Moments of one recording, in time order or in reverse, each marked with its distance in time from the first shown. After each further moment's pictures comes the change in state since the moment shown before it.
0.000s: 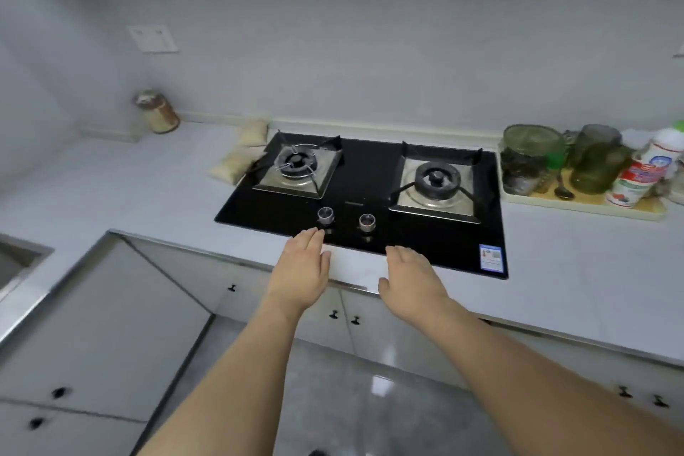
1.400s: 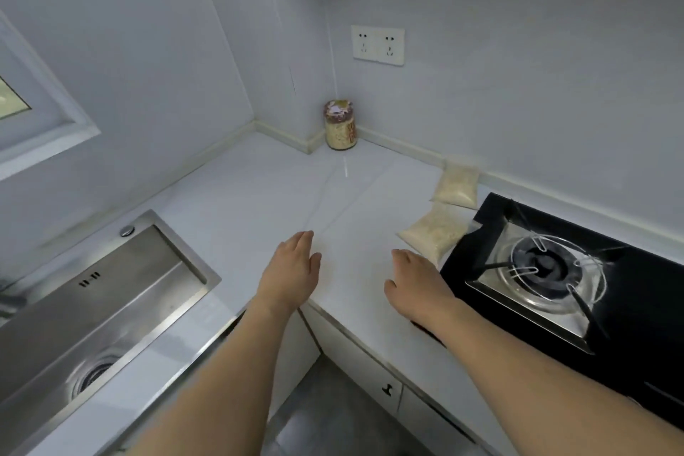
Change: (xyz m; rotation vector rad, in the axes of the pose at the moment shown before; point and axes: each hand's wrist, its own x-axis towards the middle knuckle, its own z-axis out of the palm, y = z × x) left_hand 0.133 -0.477 -0.140 -0.057 0.099 -0.486; right_hand 0.365 -0.402 0.070 -0.068 -0.183 -0.348
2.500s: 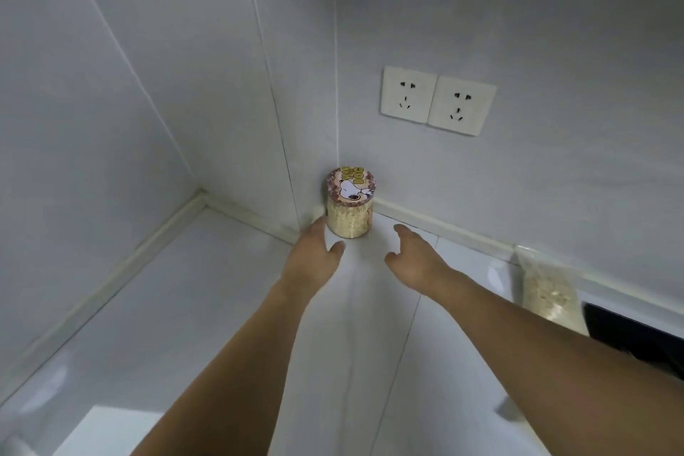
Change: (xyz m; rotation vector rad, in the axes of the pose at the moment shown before) left_hand 0.466 -0.094 -0.002 -0.410 -0.168 0.044; right_hand 0.437 -0.061 -0.091 0.365 0.061 0.349
